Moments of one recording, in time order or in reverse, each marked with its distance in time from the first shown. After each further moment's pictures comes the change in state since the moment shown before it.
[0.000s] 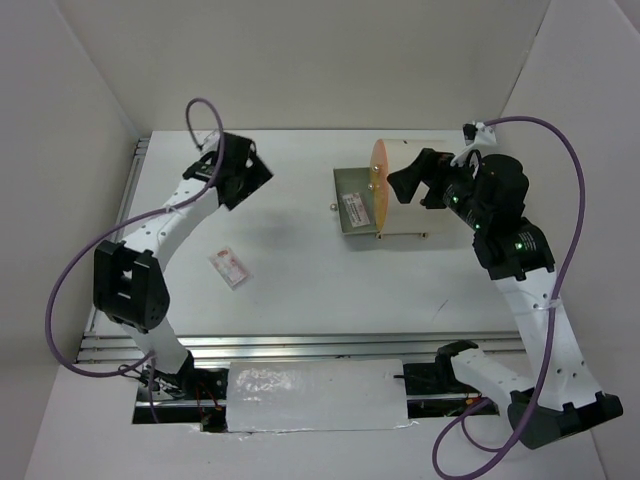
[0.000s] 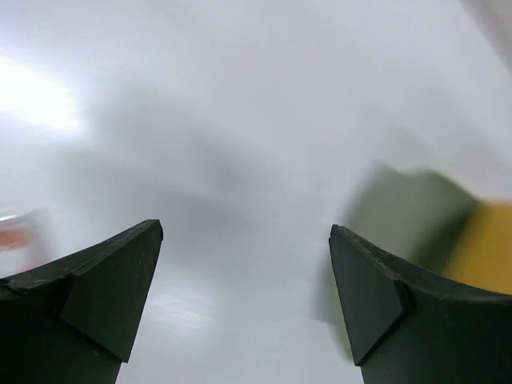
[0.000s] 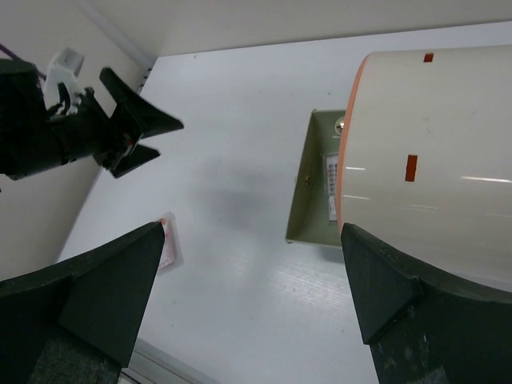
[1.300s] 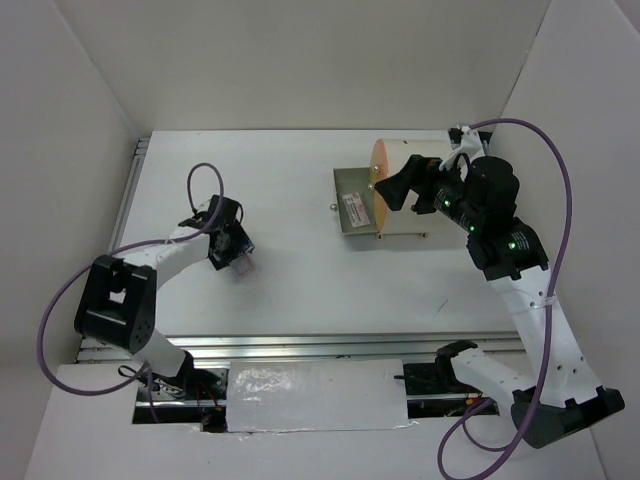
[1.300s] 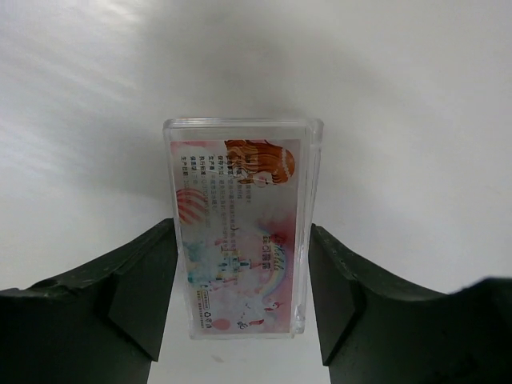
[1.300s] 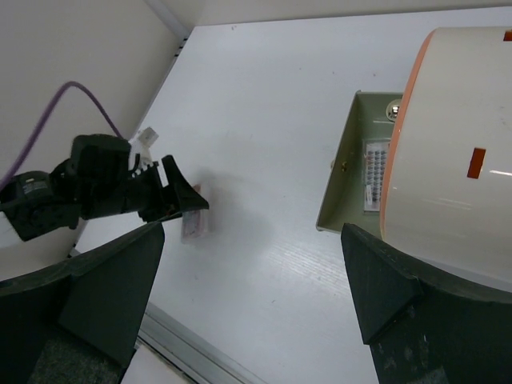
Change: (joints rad) left arm 0.110 -0.166 -0.689 0.098 0.017 0.064; right arm 0.046 0.006 -0.034 0.024 -0.087 0.012
